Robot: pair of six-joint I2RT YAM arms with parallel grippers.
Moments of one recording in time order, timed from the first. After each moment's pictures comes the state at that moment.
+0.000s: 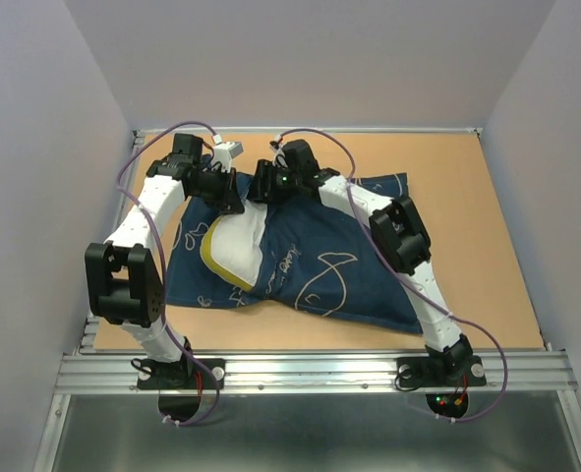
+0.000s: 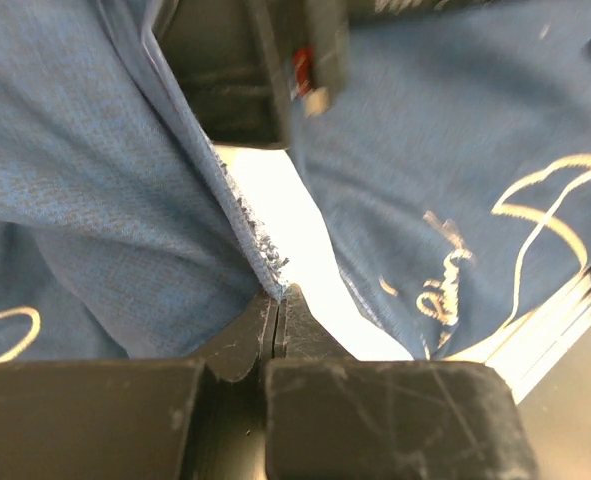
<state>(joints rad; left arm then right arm) -0.15 1.66 1.43 -0.77 0.61 0.10 0.62 2.45 2.03 -0.13 -0.41 0.68</state>
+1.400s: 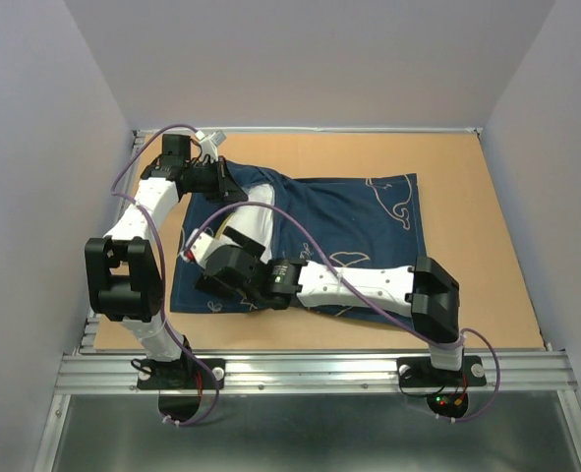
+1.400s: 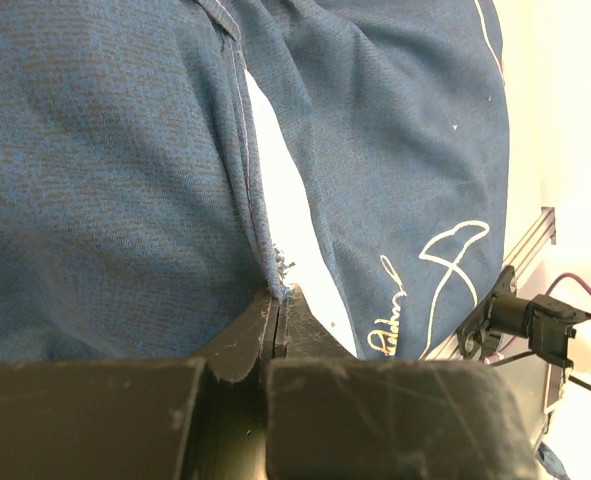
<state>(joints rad) -0.07 1.67 1.34 -0.52 0.77 -0.23 1.30 1.93 1.65 -0.33 0.54 -0.12</state>
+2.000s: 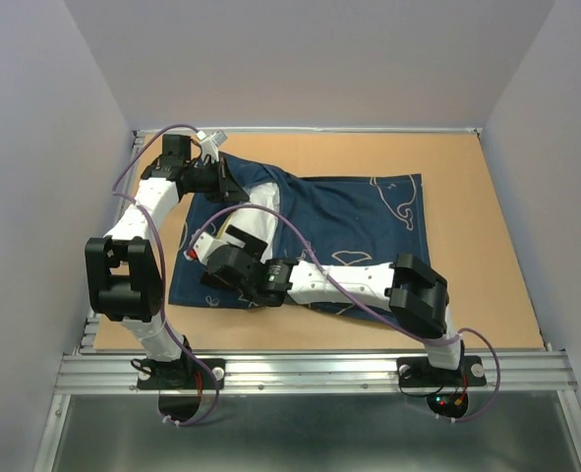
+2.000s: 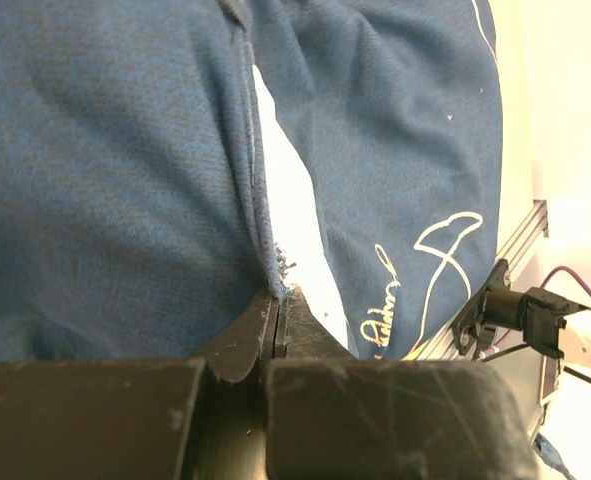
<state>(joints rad) -0.07 1.67 1.33 -0.52 0.79 -0.23 1.29 2.01 1.61 -0.24 0.63 -0.20</state>
